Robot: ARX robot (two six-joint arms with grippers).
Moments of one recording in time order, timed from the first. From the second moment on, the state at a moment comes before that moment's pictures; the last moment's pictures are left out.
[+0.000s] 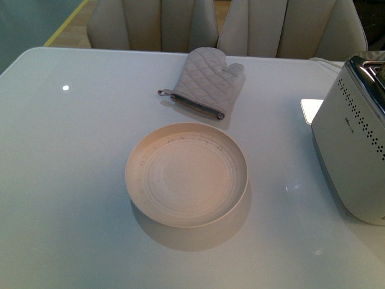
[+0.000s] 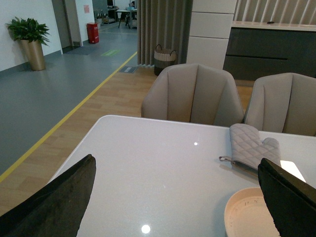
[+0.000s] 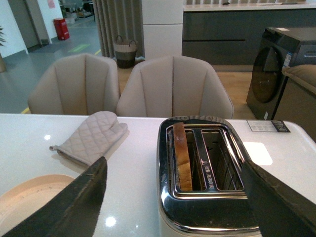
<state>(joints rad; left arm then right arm) 0.00 0.00 0.01 0.00 0.00 -0.01 0.00 0.01 0.02 0.00 0.00 0.00</state>
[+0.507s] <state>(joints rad) 0.00 0.00 0.01 0.00 0.00 -0.01 0.00 0.01 0.02 0.00 0.00 0.00</state>
